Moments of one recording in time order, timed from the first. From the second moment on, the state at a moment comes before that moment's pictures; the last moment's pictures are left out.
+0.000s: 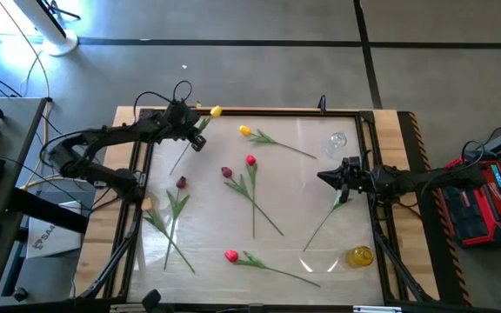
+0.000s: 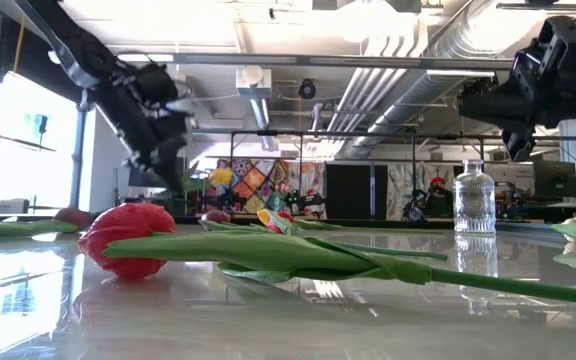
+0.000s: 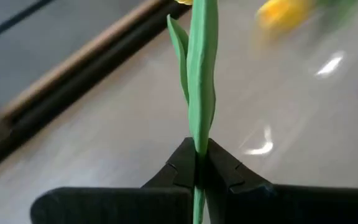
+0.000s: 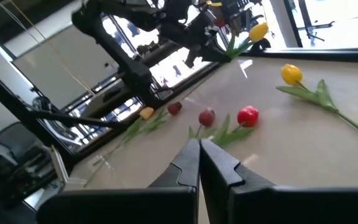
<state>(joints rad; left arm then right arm) 0.81 1.34 0.63 -0.12 0.03 0.06 0.11 0.23 0.01 0.16 0.33 0.55</state>
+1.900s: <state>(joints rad) 0.21 1.09 0.57 0.80 0.15 0.04 -0.23 0.63 0.35 0.36 0.24 0.21</state>
